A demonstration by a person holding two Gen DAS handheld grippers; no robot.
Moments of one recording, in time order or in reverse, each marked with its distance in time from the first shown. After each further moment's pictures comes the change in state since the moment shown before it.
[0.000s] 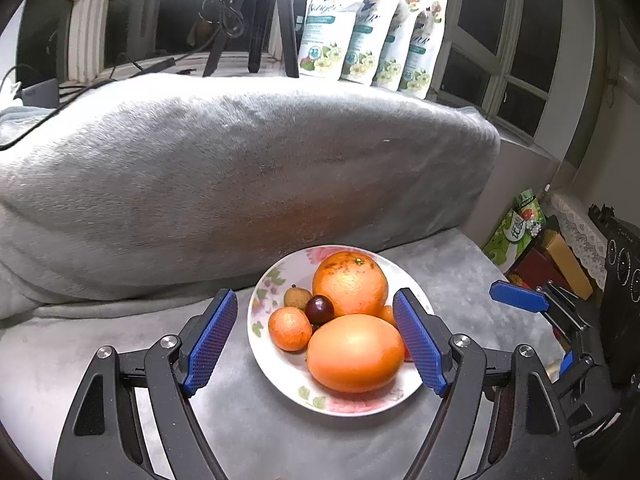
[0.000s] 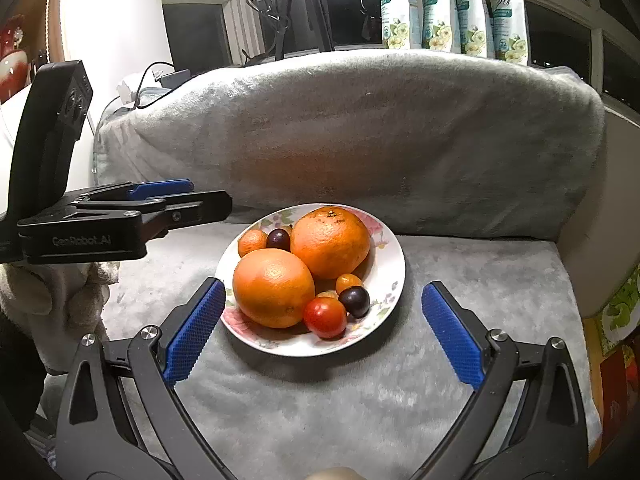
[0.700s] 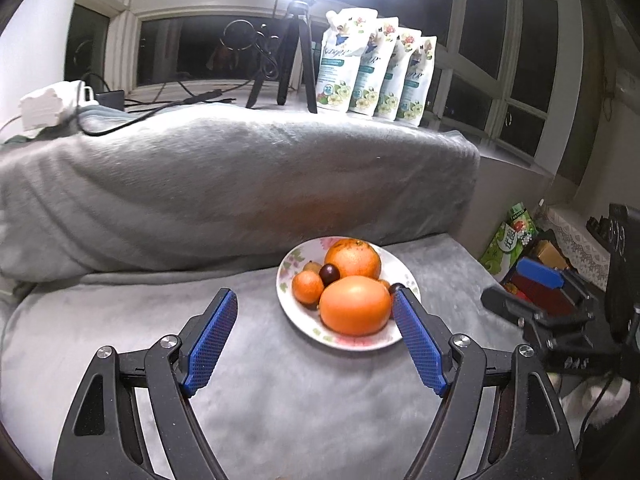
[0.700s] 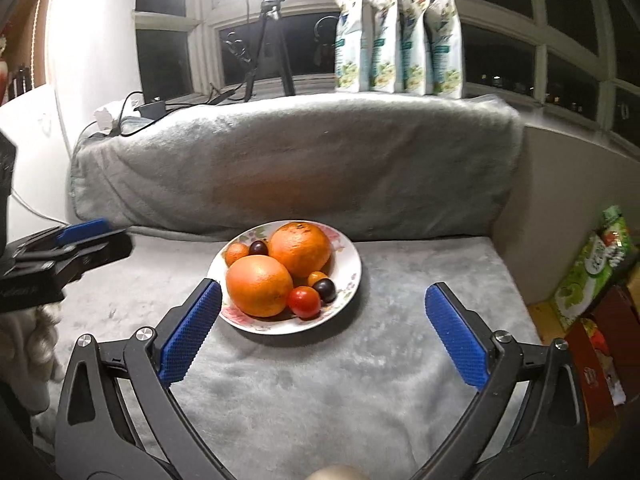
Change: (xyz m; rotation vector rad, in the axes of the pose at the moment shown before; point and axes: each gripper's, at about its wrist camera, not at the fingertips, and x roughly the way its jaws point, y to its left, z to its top) left arm -0.082 0.001 -0.045 -0.025 -0.104 0.048; right arm -0.062 0.021 -0.012 0.051 -0.092 -0.211
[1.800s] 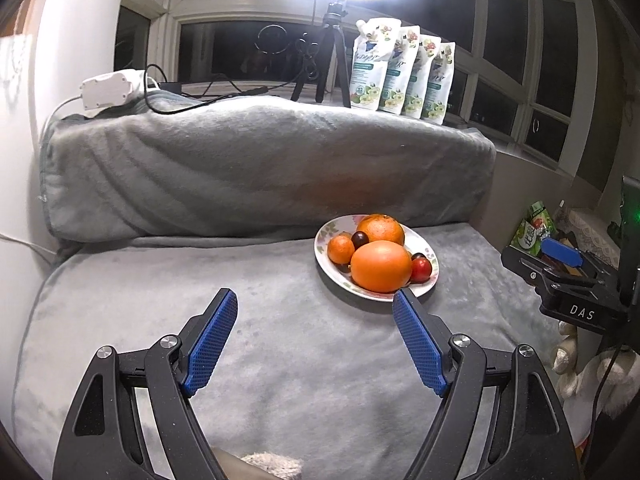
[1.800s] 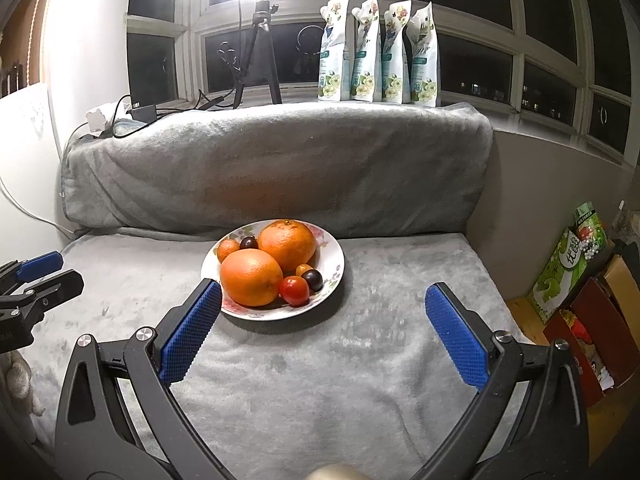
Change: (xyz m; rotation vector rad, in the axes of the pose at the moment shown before) left arm -0.046 0.002 -0.039 -0.039 -0.019 0.122; right arm -0.023 0.009 -0.012 0.007 -0.025 -0.067
